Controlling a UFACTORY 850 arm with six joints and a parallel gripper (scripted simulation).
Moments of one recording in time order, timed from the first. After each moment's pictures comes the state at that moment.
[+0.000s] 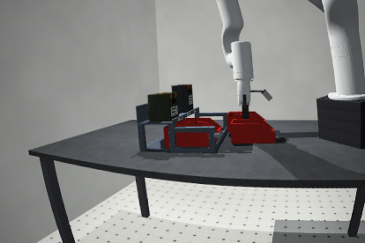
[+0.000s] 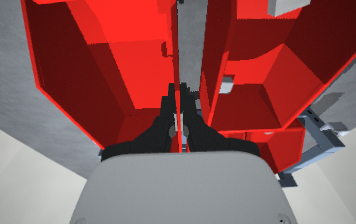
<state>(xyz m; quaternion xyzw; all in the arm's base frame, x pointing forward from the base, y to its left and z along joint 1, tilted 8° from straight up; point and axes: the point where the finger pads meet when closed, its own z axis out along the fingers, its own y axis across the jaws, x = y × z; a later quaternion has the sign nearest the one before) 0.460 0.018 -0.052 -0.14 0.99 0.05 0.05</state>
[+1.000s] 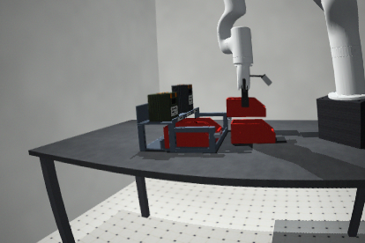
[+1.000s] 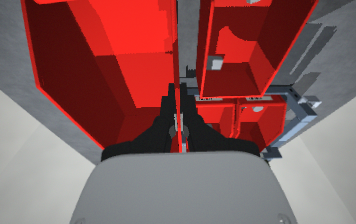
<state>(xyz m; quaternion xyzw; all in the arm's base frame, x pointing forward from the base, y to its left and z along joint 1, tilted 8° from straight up) 0.454 0.012 0.011 -0.14 0.99 0.04 0.06</state>
